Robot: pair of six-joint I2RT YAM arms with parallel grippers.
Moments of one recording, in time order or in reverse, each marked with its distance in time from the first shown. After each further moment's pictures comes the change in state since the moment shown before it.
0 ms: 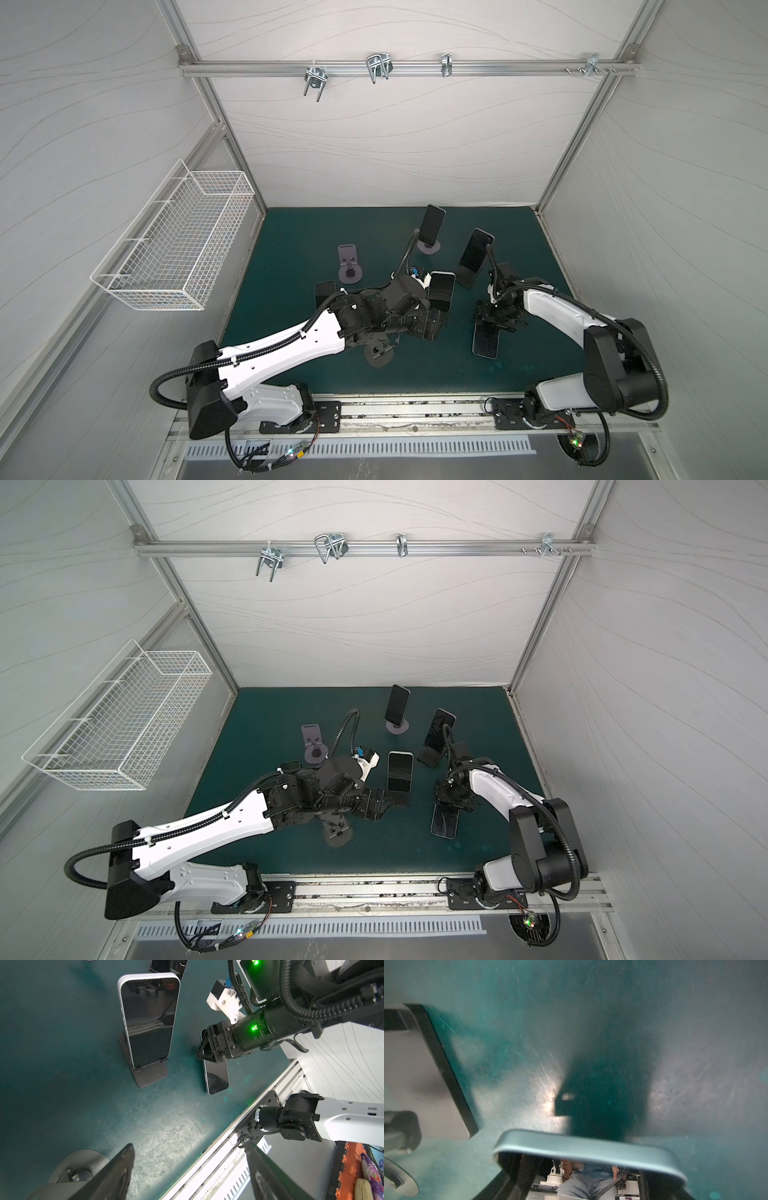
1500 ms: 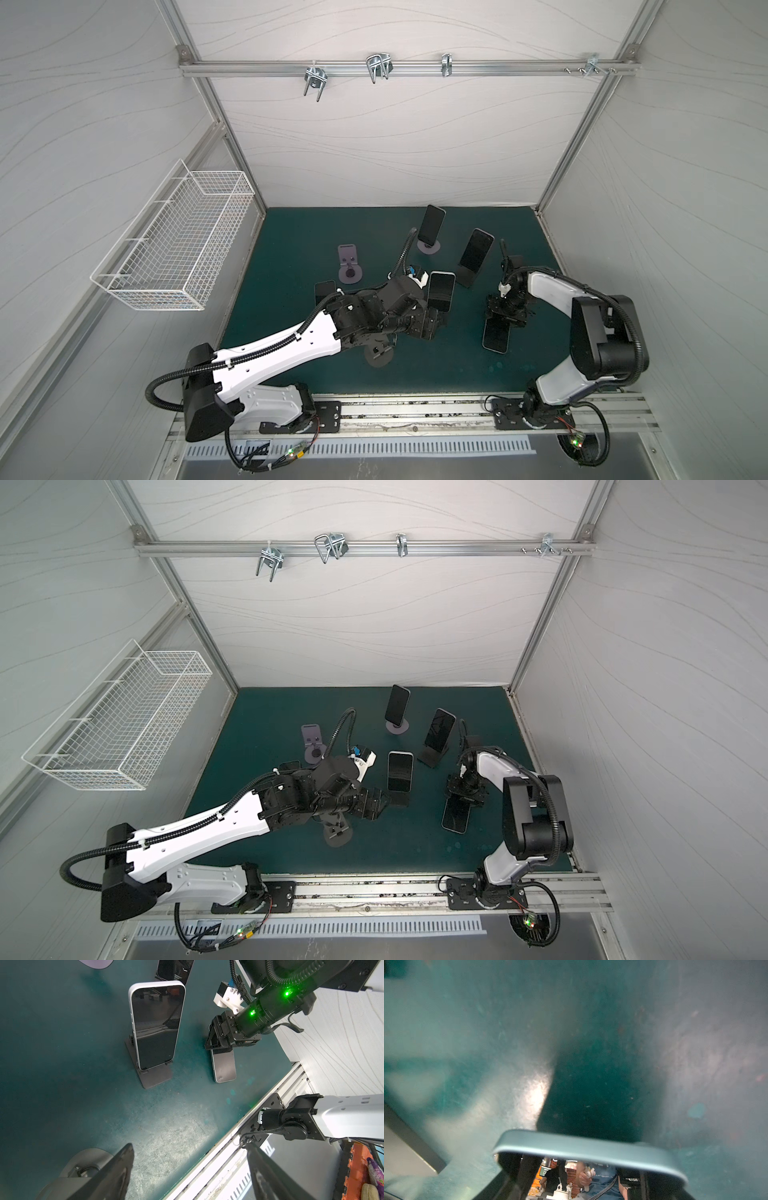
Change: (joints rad) left arm 0.000 -0.023 -0.006 -0.012 -0.028 0.006; right arm -0.162 0.165 0.100 -0.064 -0.001 -0.087
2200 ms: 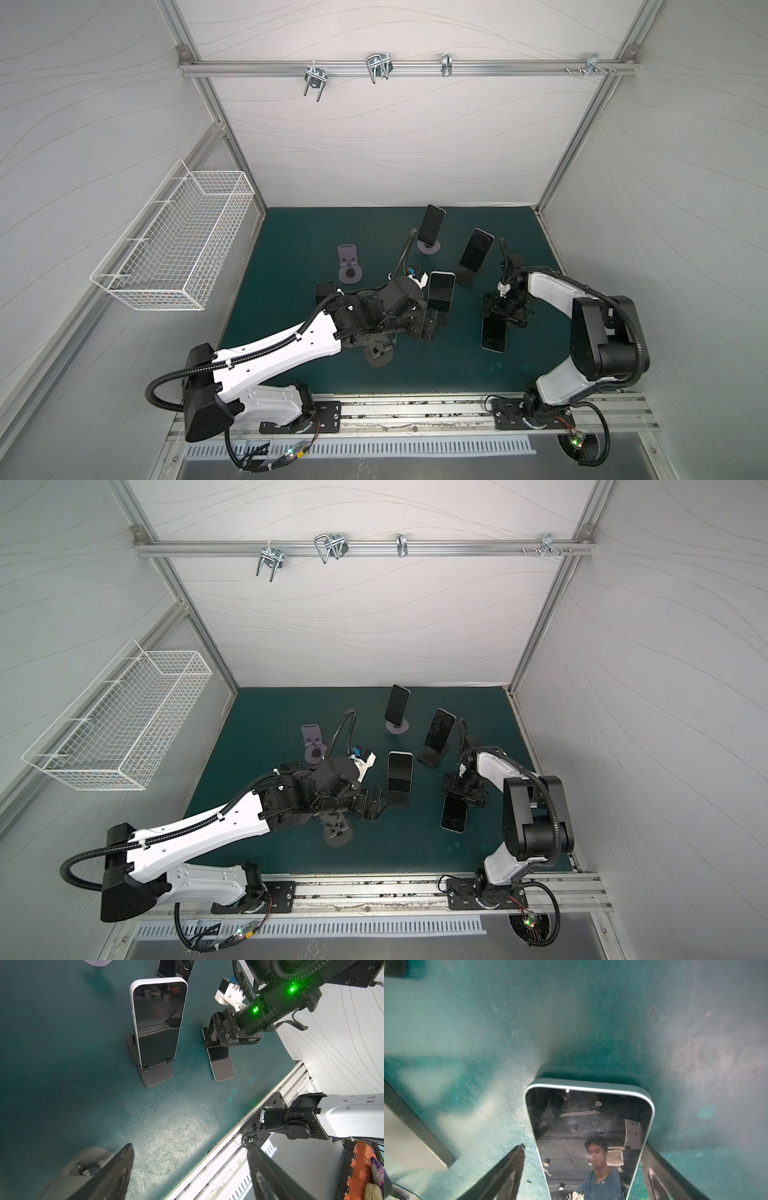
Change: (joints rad) left arm 0.000 0.000 -0.002 -0.005 0.000 0.003; right arm -0.002 -0.009 -0.002 0.006 -0.027 0.000
